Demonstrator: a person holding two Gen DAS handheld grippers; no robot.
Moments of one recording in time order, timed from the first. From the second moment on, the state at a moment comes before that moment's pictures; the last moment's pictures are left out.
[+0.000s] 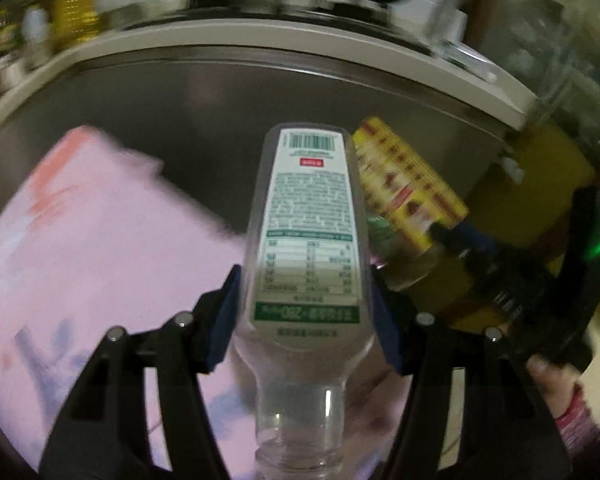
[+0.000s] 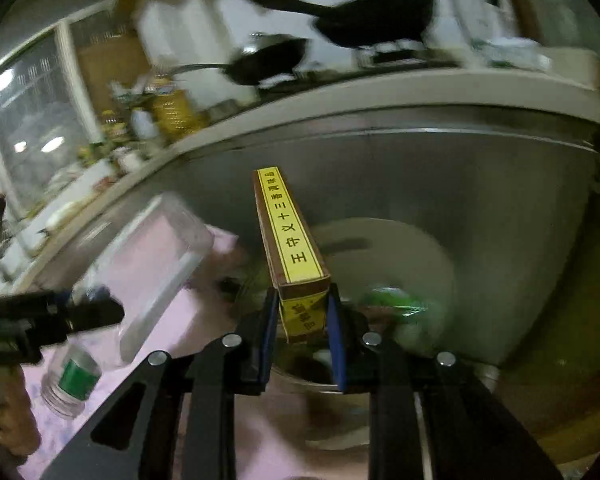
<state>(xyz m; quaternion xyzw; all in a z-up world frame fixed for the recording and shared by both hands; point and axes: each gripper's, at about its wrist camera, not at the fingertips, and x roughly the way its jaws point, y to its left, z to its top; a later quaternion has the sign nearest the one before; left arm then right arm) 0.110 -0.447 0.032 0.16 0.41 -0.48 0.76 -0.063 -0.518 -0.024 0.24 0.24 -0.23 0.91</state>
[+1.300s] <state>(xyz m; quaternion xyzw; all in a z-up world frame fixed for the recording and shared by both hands) 0.121 -0.403 0.027 0.17 0.39 -0.33 0.84 -0.092 -0.501 -0.019 0.33 0.15 -0.24 0.90</state>
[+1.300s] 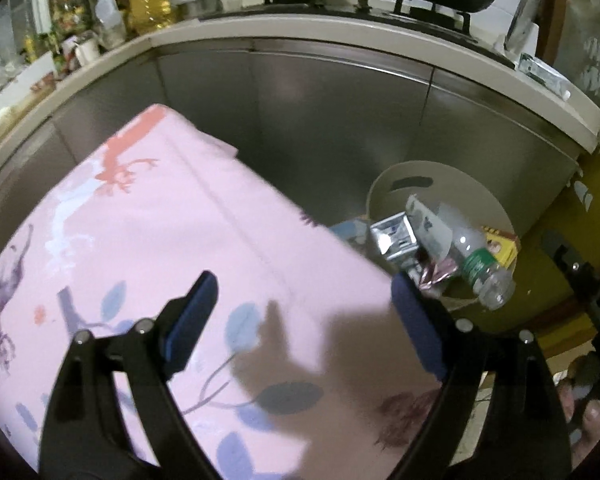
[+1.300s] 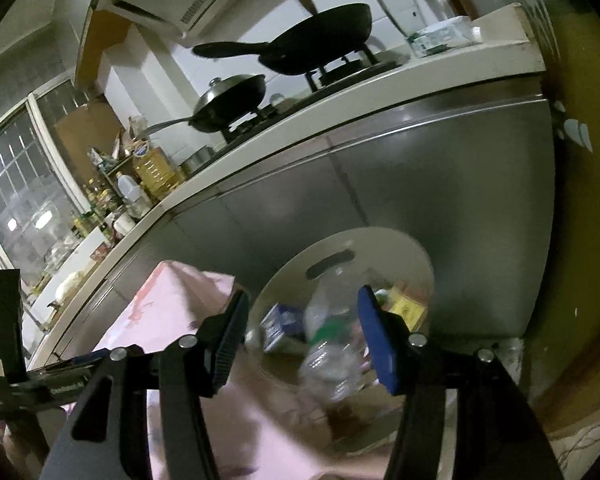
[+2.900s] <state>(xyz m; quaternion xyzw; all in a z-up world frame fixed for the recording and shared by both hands) 0.091 -0.176 0.052 0.12 0.32 -0.19 0.92 -0.062 -0.294 0.016 0.29 0.20 -0.23 0.91</state>
